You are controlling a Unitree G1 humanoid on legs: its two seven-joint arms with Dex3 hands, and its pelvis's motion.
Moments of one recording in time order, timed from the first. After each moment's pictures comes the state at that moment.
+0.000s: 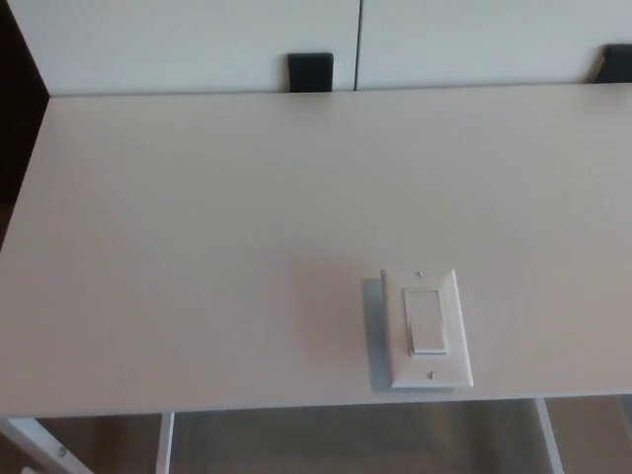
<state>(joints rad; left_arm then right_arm) 0.61 0.40 0.05 0.07 -0.02 0.04 -0.23 0.42 -0.32 0.03 0.75 -0.17 -0.65 -0.01</state>
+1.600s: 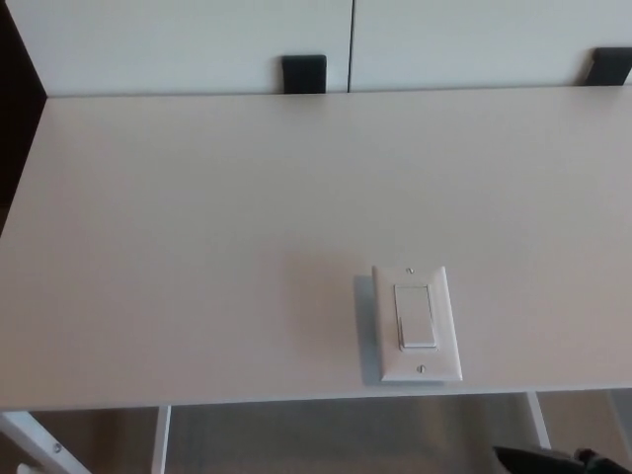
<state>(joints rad) 0.66 0.44 -0.02 -0.11 -0.01 0.07 -0.30 0.91 -0.25 0.06 -0.53 -0.14 -0.81 0.08</state>
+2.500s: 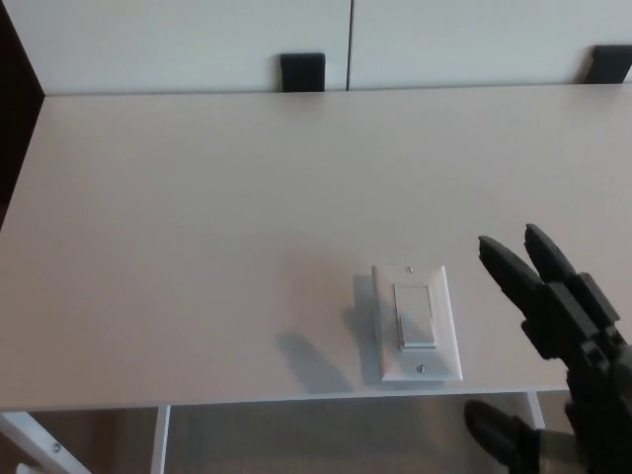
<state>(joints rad) 0.64 0.44 -0.02 -0.11 -0.01 0.07 -0.32 0.39 -0.18 0.03 -0.35 -0.62 -0.58 -0.08</state>
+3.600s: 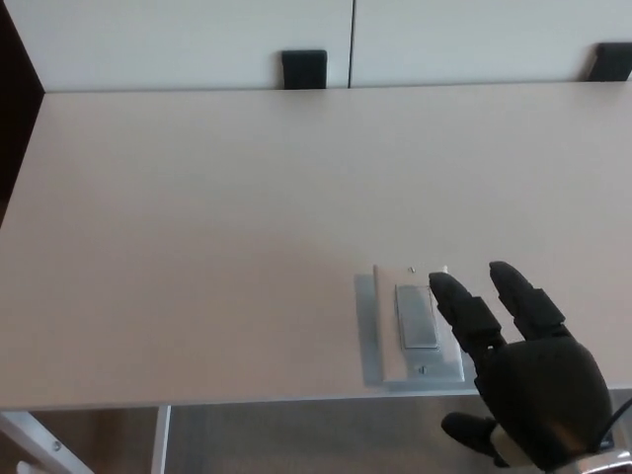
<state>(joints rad) 0.60 0.46 -0.02 -0.11 -0.03 0.12 -0.38 0.22 -0.25 0.26 -0.13 -1.21 -0.07 -0.17</state>
